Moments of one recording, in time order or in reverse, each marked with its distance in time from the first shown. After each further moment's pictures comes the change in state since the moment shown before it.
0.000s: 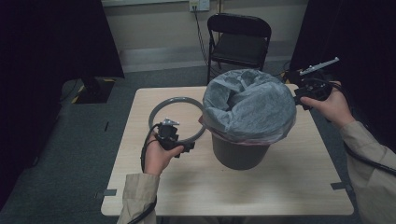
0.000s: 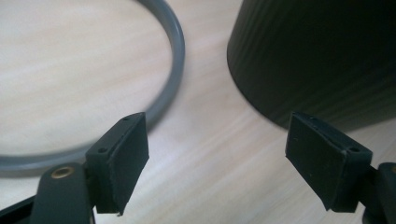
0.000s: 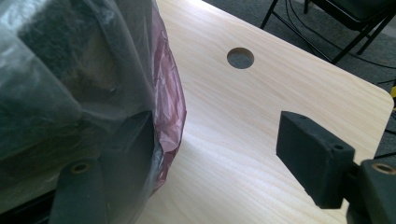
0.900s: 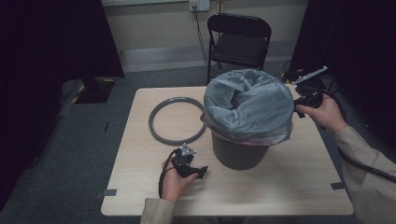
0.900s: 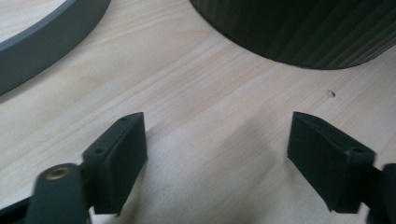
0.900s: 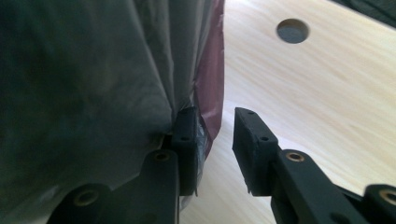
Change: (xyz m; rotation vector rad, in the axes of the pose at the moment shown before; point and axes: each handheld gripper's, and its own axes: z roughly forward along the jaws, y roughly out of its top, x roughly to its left) left arm -0.038 -0.063 0.053 -0.017 0.005 0.112; right arm 0.013 -0.016 0.025 0.089 0.160 0.005
